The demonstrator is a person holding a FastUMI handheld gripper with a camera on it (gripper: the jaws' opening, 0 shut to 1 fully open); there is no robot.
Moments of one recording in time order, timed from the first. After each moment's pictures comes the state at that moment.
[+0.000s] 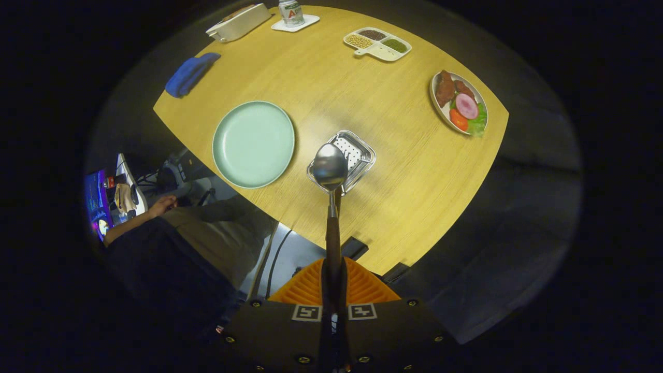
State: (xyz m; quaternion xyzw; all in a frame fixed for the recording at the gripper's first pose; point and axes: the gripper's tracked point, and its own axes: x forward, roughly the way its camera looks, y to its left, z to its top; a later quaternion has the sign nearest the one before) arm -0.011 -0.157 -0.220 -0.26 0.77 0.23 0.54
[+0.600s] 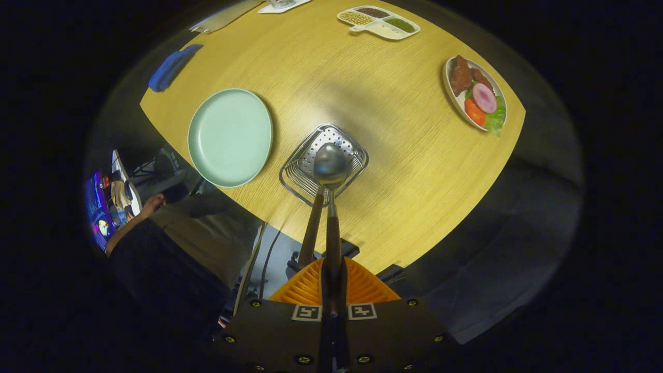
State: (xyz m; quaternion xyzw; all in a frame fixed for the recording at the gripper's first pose) arm 0.010 -0.157 -0.272 -0.28 0.81 0.23 0.47
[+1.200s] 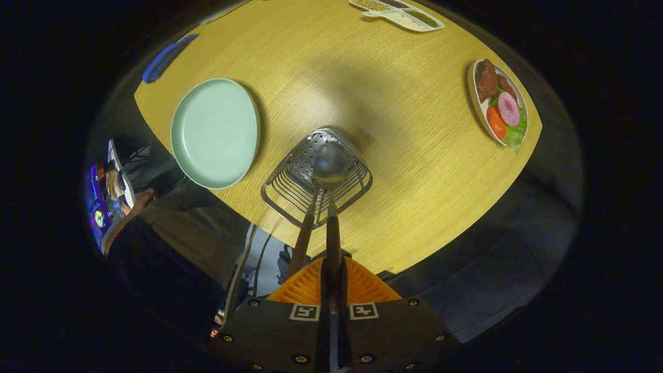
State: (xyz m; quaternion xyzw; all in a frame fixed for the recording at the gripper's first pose) arm 0.027 -0.153 -0.305 -0.30 0.81 0.24 0.43
